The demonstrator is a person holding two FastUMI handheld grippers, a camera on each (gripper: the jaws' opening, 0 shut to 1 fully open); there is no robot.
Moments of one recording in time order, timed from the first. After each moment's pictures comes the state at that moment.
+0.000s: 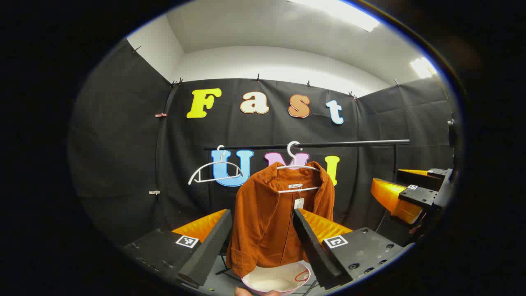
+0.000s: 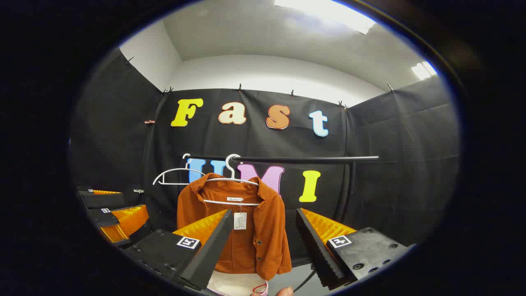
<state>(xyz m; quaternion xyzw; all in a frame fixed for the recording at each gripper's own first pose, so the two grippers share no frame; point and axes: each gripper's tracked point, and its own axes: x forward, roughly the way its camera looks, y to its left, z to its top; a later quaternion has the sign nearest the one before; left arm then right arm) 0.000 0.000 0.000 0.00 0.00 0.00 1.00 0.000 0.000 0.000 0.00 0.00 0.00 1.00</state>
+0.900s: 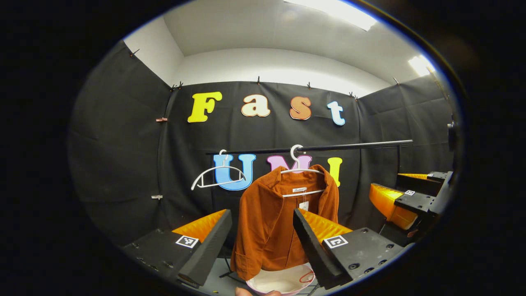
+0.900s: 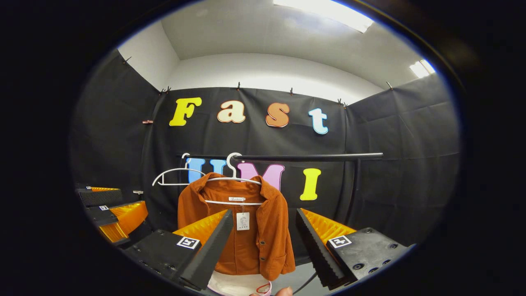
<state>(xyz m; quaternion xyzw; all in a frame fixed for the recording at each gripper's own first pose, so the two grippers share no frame) 0.015 0.005 0.006 0.01 -0.01 0.00 1.00 0.015 0.007 -0.012 0.01 0.01 -0.01 1.00</state>
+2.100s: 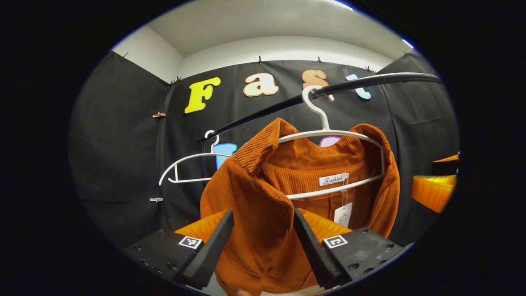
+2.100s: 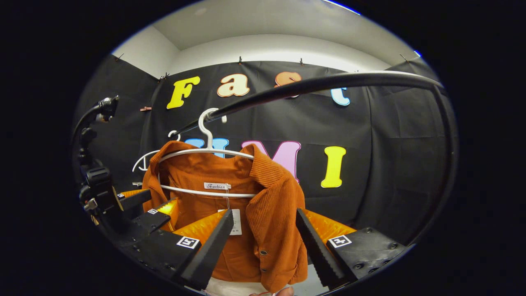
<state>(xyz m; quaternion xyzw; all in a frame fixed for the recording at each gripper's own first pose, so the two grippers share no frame) 0.267 0.001 -0.083 0.05 -0.01 0.11 0.99 0.201 -0.001 -0.126 0.03 0.07 0.06 1.00</state>
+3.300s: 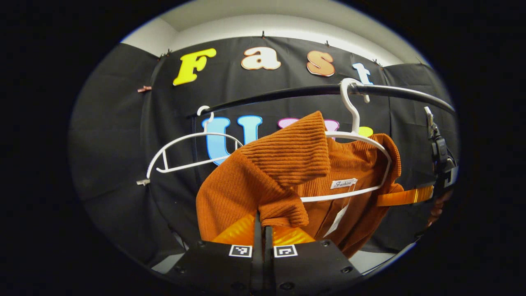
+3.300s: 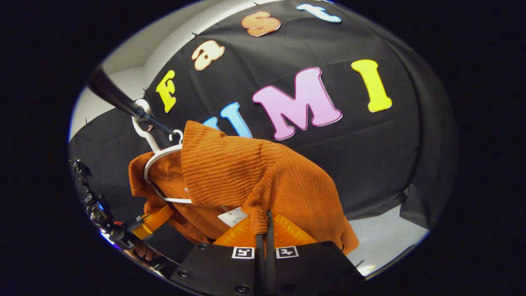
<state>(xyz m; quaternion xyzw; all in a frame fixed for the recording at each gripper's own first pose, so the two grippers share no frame) 0.278 0.028 -0.073 -0.02 0.15 0.01 0.99 0.270 0.031 -0.182 0.25 0.32 0.23 0.88</state>
